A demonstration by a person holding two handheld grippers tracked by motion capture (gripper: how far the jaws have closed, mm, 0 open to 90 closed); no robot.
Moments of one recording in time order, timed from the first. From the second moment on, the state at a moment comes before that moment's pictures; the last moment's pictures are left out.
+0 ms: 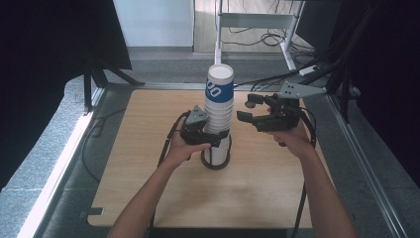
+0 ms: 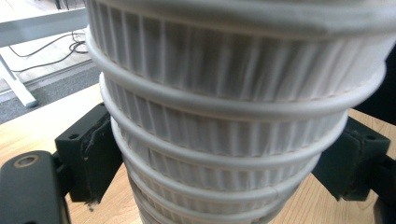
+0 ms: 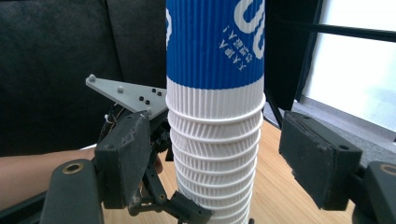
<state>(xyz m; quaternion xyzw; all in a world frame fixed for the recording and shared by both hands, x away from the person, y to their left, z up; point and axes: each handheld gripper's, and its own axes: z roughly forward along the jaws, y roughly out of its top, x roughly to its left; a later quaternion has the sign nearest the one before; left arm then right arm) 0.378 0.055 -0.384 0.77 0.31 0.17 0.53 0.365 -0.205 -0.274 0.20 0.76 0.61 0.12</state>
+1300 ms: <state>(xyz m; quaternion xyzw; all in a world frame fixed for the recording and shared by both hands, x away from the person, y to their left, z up) 0.378 0.054 -0.383 0.78 0.31 0.17 0.52 0.404 -0.148 -0.236 0.19 0.76 0.61 0.12</state>
